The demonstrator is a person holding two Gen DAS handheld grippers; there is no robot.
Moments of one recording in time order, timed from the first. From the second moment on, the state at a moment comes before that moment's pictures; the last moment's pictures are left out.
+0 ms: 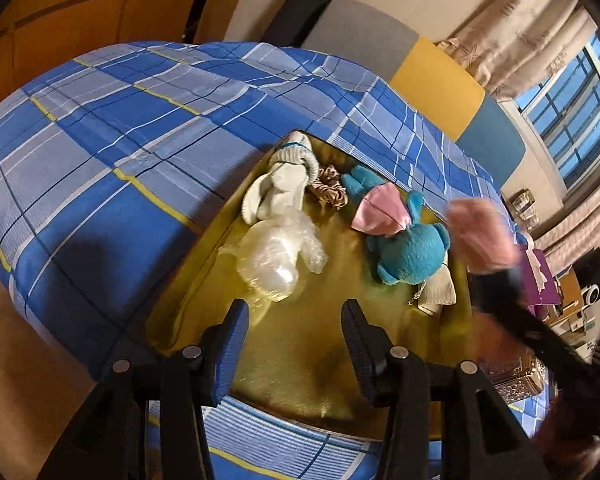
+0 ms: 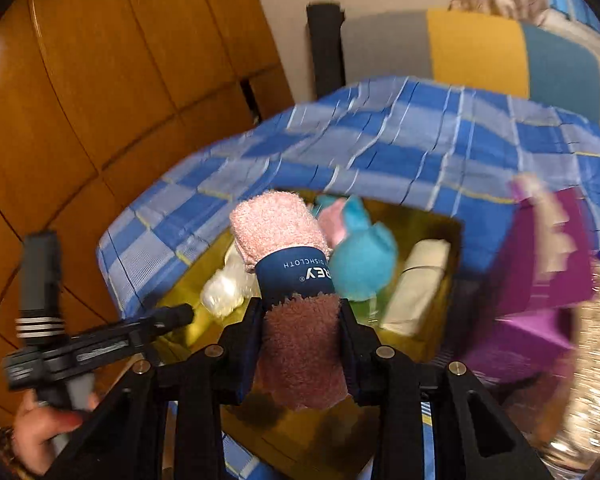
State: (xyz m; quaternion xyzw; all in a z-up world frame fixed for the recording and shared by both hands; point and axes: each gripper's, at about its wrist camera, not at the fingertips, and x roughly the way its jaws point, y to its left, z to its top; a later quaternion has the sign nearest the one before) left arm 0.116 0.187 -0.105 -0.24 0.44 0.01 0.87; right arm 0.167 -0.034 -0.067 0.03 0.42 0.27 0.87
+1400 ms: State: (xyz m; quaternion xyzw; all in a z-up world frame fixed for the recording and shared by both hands) left arm 0.103 0.175 -0.113 -0.28 0.45 -0.03 0.85; right arm 0.193 0.012 -0.080 -0.01 0.45 0.26 0.85
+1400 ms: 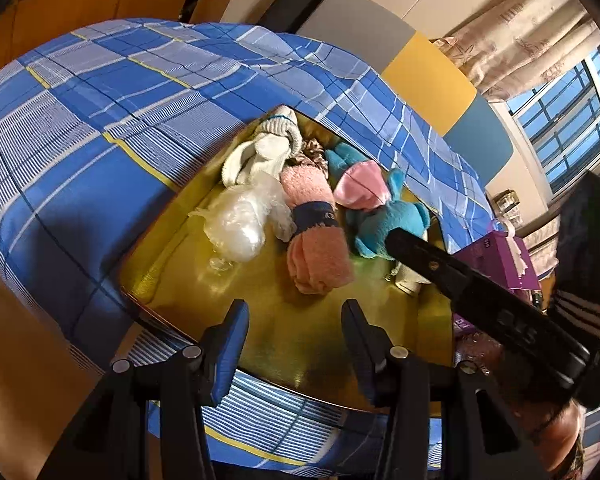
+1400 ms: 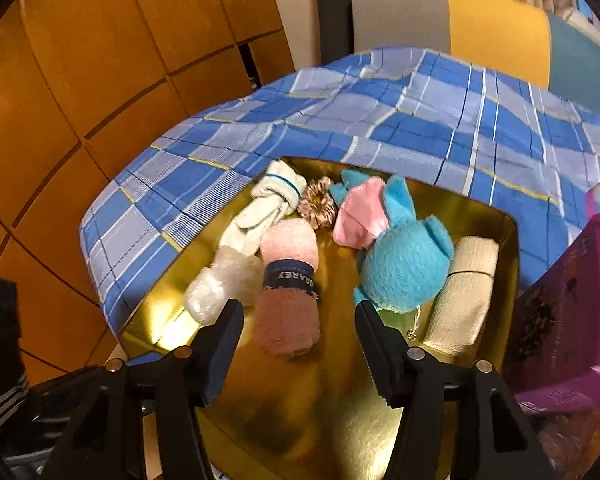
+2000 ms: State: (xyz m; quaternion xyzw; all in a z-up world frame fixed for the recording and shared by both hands) left arm 0.103 0.129 -0.098 -0.24 0.45 -0.07 0.85; right arm 0.142 -0.042 -0.003 -0.03 0.35 0.25 0.90
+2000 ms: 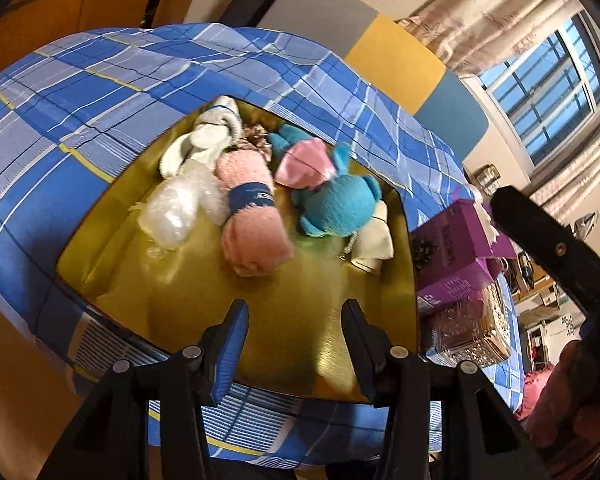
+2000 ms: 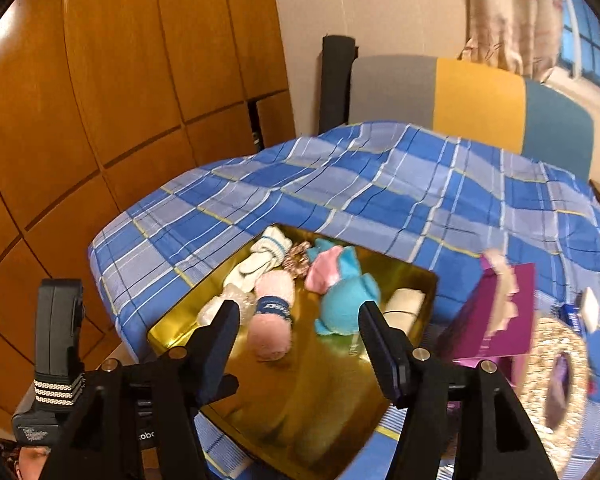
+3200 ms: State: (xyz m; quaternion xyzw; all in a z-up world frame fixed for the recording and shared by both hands) left arm 0.087 -0.027 -0.063 -0.13 0.45 -0.25 0.85; right arm 0.136 -0.392 -0.050 0.08 0.41 -0.04 0.91
